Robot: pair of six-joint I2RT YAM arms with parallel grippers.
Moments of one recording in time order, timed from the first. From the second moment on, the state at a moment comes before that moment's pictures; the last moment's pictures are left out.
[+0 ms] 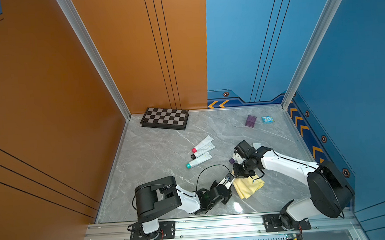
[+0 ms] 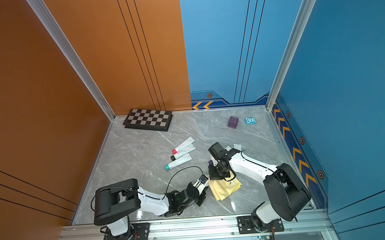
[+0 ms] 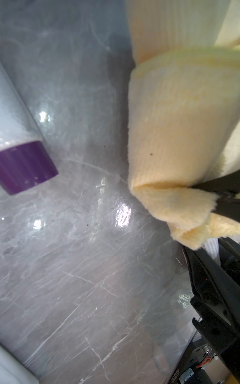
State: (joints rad) left arm -1.27 1.81 0.58 0.60 -0.37 -0.26; right arm 0.58 1.49 0.85 -0.70 -0.24 0.52
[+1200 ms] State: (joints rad) left arm -1.11 1.91 0.86 0.36 -0.05 -0.18; right arm 0.27 0.98 1.01 -0.88 -0.10 0.50
